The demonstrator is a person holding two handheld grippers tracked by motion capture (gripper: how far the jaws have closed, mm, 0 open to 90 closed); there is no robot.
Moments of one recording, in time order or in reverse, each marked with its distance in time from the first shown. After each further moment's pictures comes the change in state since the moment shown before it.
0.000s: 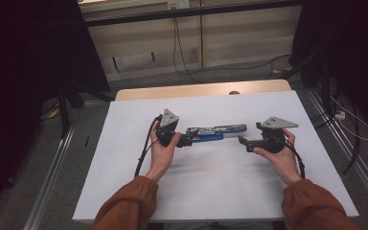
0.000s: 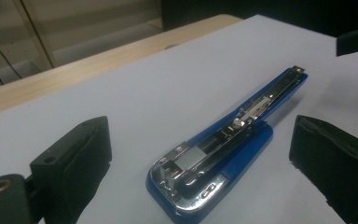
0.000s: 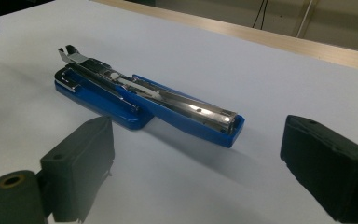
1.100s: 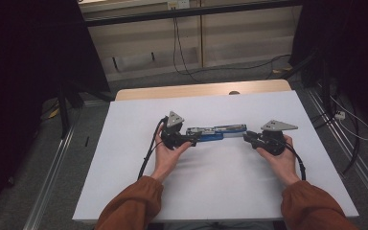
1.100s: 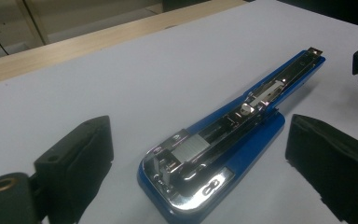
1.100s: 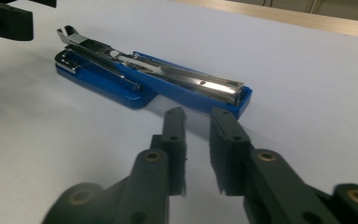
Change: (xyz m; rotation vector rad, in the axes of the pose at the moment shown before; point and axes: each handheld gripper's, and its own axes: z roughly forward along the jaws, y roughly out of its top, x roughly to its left) left arm -0.001 -0.013 0.018 0.027 -0.015 -0.017; right arm -0.003 -0.013 0.003 0.042 0.026 0.035
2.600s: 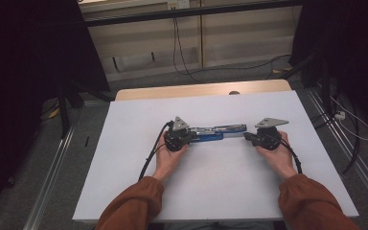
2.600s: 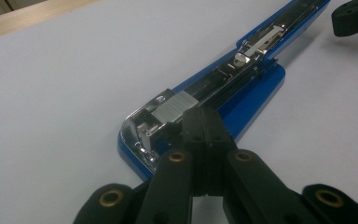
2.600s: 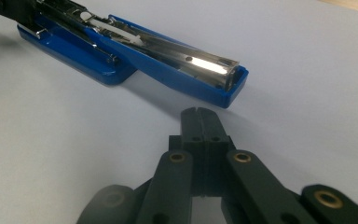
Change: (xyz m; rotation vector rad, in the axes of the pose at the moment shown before) left arm -0.003 -0.015 0.014 0.116 -0.047 0.058; right arm -0.009 0.002 0.020 0.128 -0.020 -0.063
